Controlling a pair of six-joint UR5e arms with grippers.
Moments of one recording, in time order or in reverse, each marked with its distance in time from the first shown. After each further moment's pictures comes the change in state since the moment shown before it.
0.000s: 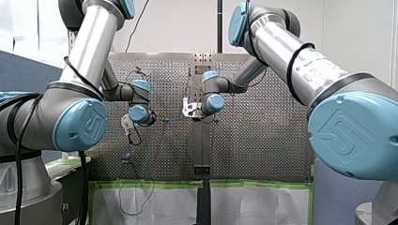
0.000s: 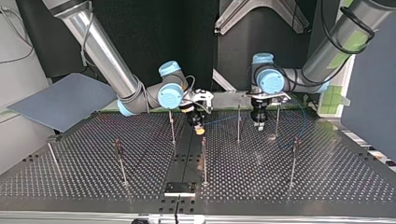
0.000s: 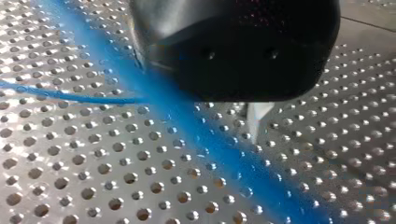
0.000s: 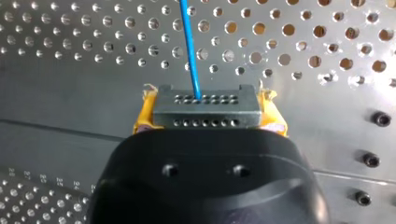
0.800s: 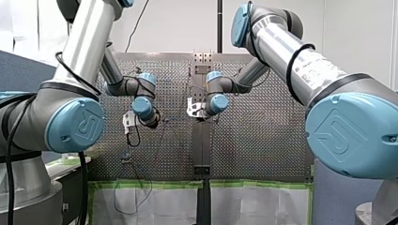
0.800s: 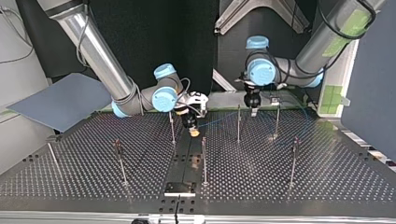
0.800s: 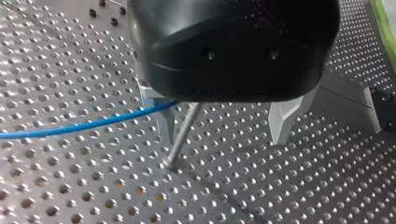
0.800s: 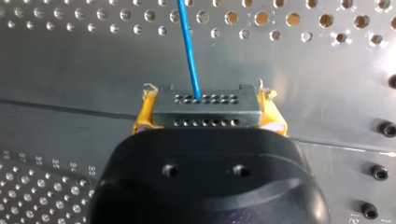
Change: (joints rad) left arm -0.090 0.098 -0.055 -0.224 -0.082 0.069; right arm -0.031 0.000 0.000 0.007 -0.015 0.010
